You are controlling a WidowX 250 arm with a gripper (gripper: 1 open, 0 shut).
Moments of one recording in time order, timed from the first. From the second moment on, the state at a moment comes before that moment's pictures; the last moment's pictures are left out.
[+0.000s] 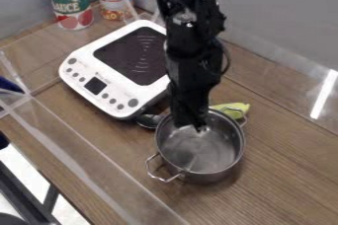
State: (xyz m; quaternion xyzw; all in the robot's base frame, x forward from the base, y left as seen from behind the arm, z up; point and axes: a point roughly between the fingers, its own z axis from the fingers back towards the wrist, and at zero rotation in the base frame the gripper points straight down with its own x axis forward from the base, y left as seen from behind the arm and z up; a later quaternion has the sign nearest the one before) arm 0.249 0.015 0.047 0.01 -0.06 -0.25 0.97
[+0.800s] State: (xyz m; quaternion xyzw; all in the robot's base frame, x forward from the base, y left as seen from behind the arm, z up) arm 0.257 0.021 0.053 0.02 -0.07 -0.26 0.96
